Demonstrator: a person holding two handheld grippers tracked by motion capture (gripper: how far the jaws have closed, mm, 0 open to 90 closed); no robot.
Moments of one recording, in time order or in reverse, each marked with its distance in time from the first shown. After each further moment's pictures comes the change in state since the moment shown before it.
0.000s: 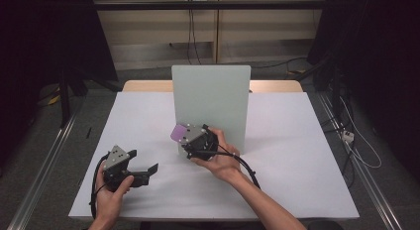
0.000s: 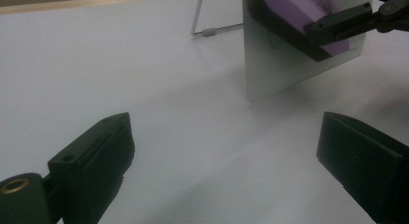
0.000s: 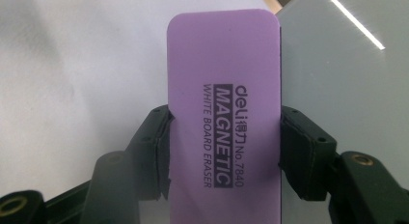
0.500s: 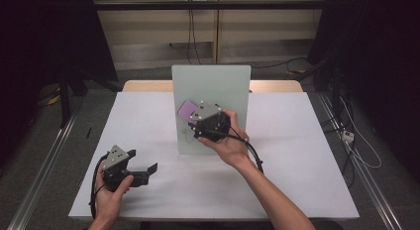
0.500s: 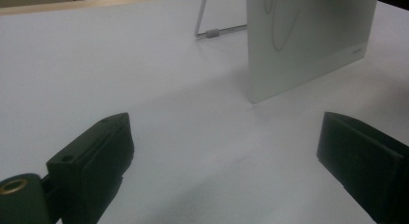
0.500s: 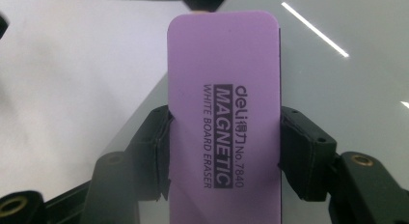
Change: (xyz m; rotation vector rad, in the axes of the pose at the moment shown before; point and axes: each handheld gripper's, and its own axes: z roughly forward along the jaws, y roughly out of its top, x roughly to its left) left arm 0.001 0.000 -0.001 -0.005 0.009 -0.008; right arm -0.051 0.020 -0.037 -0.093 -0.099 0.088
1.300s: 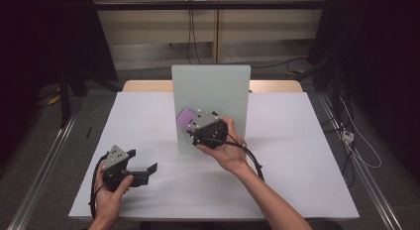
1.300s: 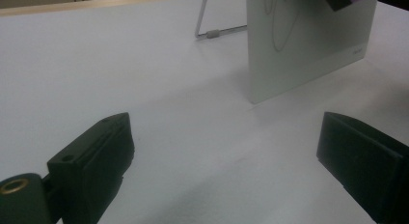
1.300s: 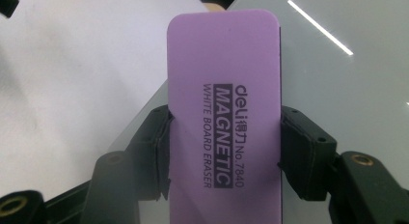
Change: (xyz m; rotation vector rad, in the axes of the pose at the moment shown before) left arm 0.000 0.000 0.000 -0.001 0.002 -0.001; right arm 0.020 -0.016 0.010 0.013 0.024 -0.019
